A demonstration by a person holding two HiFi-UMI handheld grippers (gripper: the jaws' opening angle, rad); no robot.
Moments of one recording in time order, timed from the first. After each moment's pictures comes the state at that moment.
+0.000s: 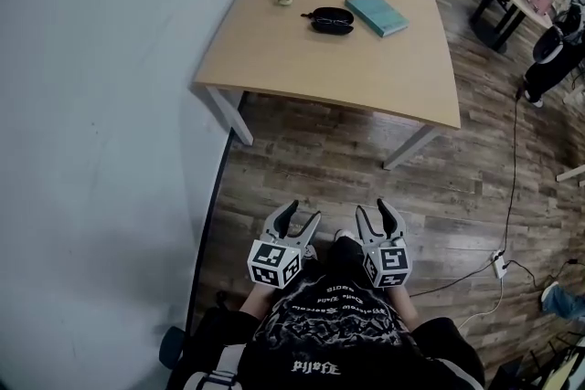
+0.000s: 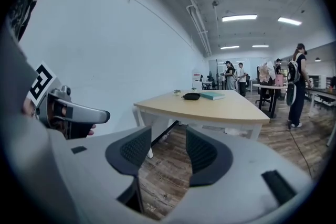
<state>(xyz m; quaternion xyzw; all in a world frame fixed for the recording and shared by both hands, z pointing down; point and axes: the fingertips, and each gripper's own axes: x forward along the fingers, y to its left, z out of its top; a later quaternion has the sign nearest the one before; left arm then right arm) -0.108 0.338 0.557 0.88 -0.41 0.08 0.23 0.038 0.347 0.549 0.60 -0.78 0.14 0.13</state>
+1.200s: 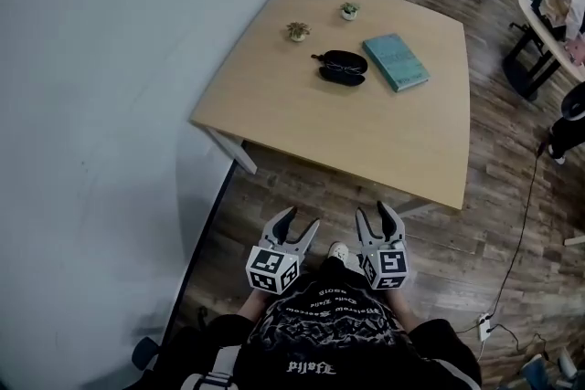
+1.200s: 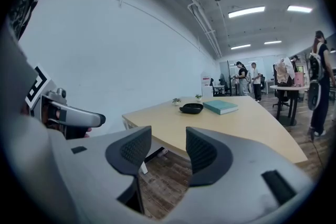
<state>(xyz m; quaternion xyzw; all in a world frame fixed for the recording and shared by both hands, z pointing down) -0.020 0.148 0.541 0.85 -0.48 0.07 0.21 0.127 0.122 0.536 0.54 -0.83 0.12 0.10</state>
